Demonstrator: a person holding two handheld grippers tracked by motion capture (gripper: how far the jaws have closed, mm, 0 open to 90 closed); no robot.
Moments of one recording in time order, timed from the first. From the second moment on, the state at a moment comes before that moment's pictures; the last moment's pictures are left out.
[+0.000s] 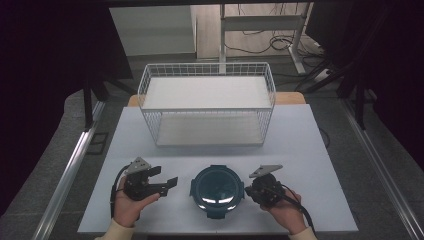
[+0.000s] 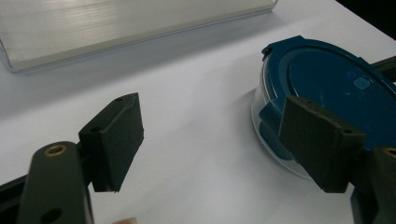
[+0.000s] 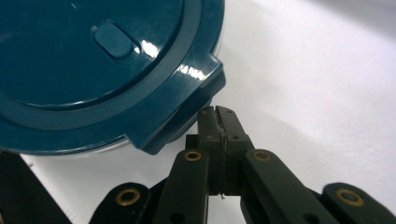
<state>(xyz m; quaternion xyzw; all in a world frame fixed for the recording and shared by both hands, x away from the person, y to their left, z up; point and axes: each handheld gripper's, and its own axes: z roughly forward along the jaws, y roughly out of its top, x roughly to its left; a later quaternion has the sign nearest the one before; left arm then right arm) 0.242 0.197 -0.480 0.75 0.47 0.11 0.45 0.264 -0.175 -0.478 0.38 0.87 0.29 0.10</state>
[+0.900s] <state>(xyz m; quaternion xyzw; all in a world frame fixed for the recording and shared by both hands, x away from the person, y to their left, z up) 0.241 0.196 -0.477 0.75 0.47 0.10 0.46 0.253 -0.212 -0.471 0.40 0.81 0.41 0.10</state>
